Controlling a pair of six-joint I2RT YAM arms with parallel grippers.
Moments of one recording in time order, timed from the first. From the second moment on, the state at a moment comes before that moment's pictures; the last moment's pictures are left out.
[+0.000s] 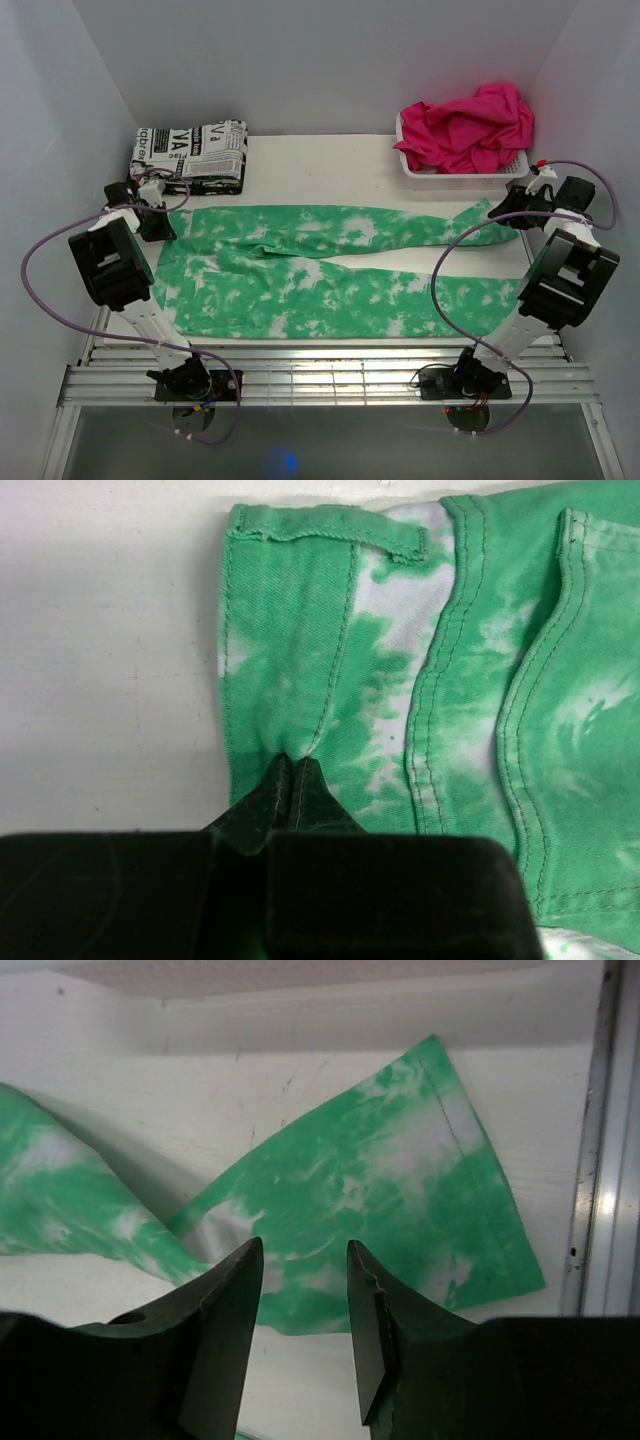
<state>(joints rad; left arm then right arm) 0.45 1.93 1.25 -0.38 0.40 0.30 -0.56 1.69 1.16 -0.27 -0.76 -0.23</state>
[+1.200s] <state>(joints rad) 0.53 1.96 1.30 -0.48 0.40 0.32 -0.52 1.90 1.14 -0.13 -0.37 -0.23</state>
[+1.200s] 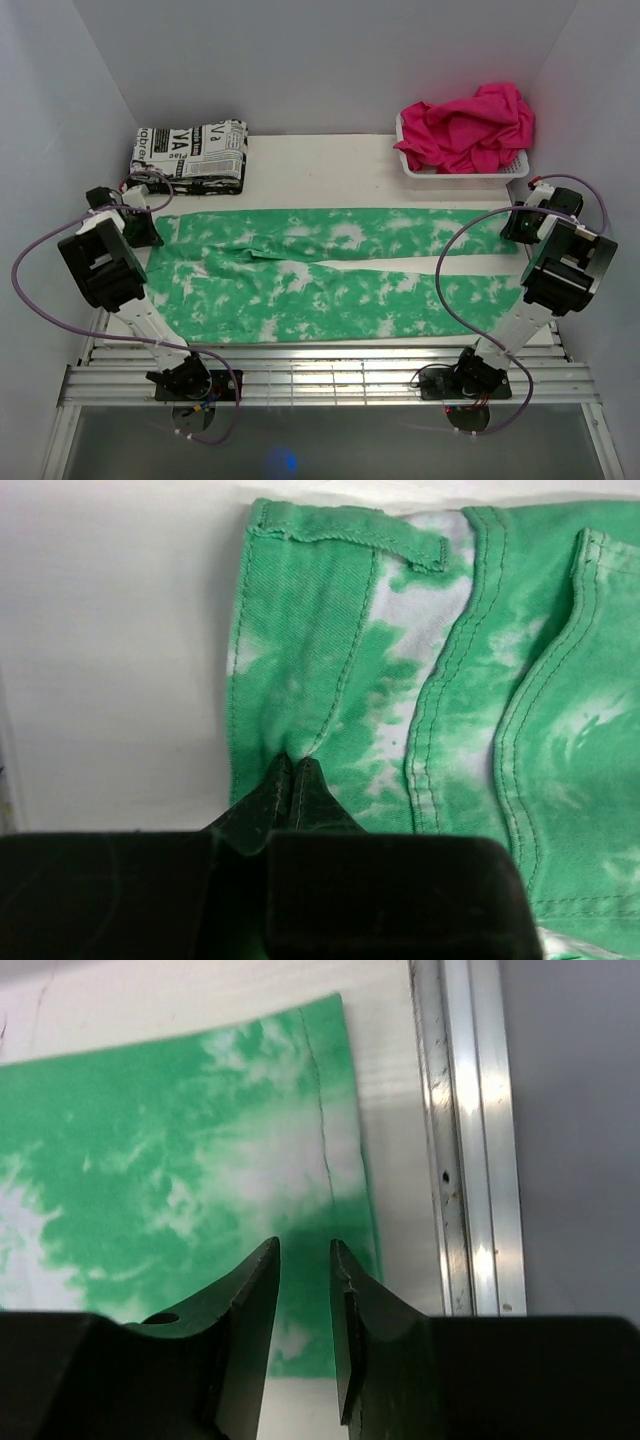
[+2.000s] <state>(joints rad) 0.02 1.52 1.21 -0.83 0.77 0.82 -0.30 1.69 1.25 -0.65 -0.74 -0.52</state>
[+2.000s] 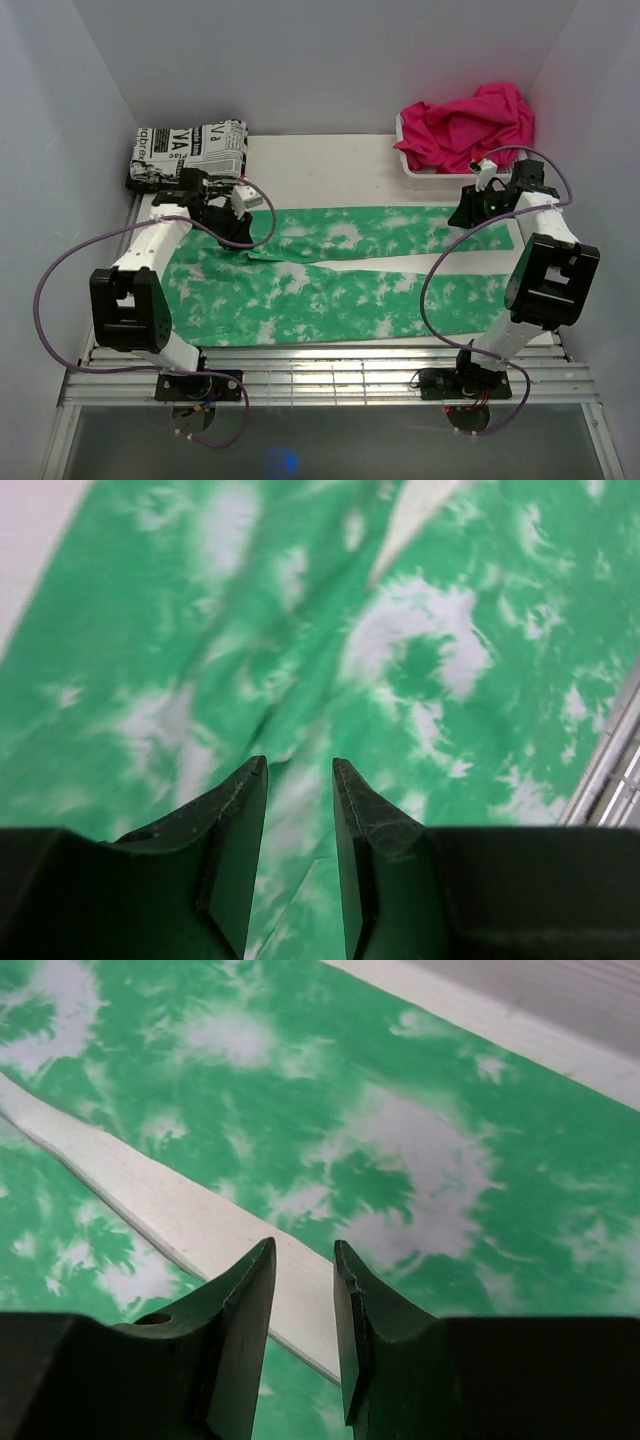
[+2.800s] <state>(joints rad) -0.32 1.66 1.10 -0.80 0.59 0.85 -0.12 1.89 1.28 -0.61 -0.59 -0.50</state>
